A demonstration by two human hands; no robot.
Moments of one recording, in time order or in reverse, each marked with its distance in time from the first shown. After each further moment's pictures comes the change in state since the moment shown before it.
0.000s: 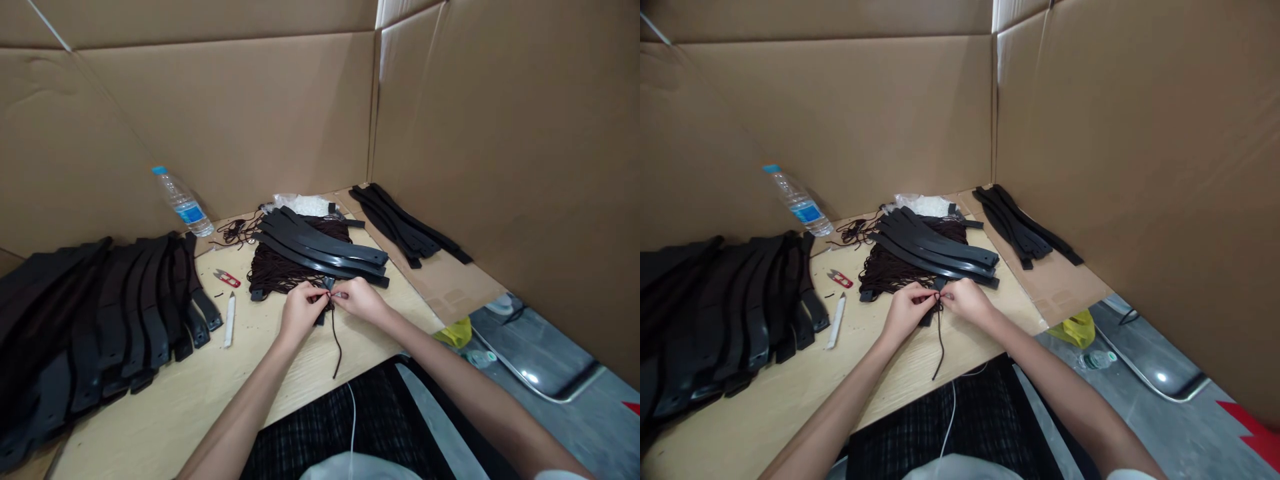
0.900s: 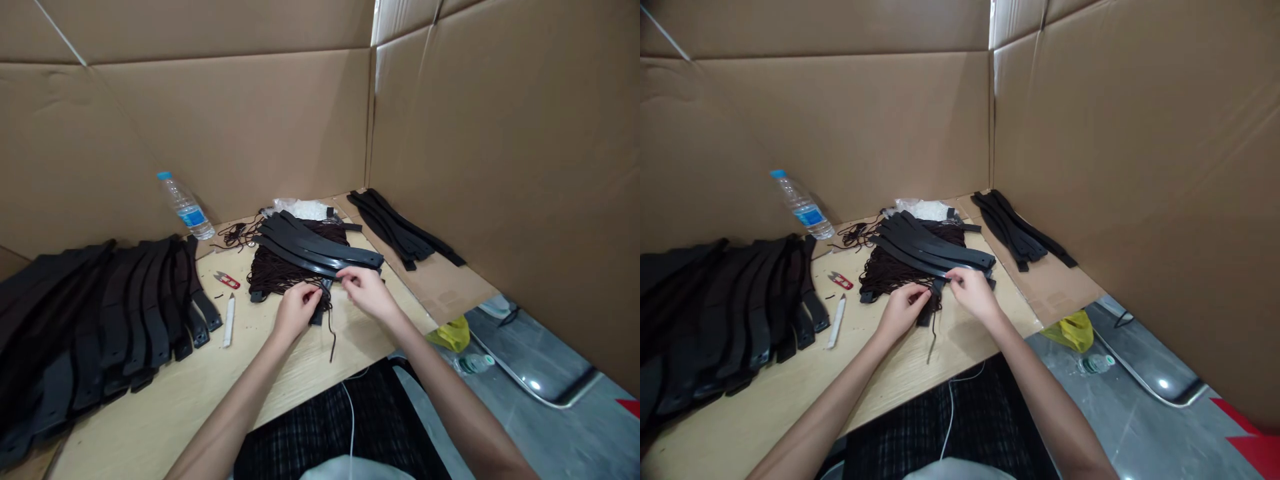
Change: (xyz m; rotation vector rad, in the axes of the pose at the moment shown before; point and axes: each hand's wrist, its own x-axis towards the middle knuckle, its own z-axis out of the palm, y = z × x) left_hand 0.002 0.006 -0.011 0.178 -0.087 0.084; right_hand -0.011 -0.015 -0.023 0.195 0.184 0.158
